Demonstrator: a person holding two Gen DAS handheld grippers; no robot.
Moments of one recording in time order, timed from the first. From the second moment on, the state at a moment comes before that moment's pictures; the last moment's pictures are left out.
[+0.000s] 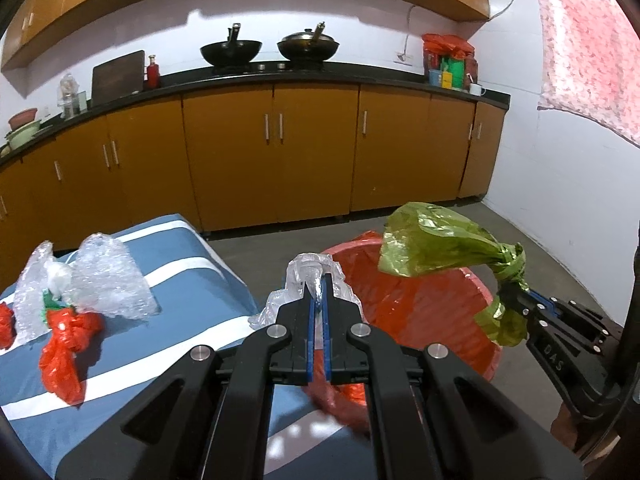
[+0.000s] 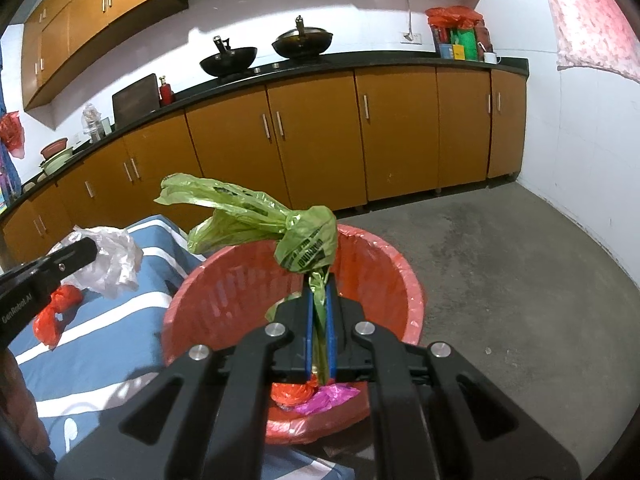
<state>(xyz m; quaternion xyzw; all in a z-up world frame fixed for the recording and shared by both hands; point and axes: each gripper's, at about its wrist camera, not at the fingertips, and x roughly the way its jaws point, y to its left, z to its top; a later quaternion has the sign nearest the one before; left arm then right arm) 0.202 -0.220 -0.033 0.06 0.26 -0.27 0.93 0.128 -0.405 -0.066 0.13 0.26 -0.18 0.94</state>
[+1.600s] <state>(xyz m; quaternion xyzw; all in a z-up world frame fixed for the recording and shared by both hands) 0.225 -0.204 -0.048 0.06 0.27 -0.24 0.93 0.138 -0.412 -0.069 0.12 0.26 -0.16 0.94</state>
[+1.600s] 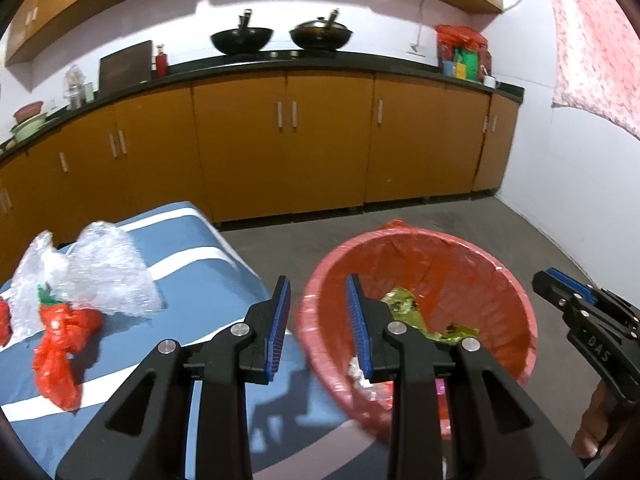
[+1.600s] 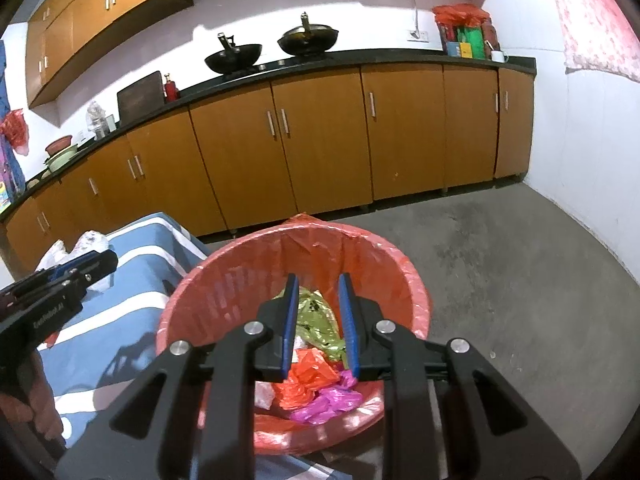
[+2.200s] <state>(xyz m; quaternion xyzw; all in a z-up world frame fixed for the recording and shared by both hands) 0.223 -0.007 -0.040 0.03 0.25 -0.05 0.97 0.172 -0.292 -0.046 0.08 0.25 -0.06 0.96</state>
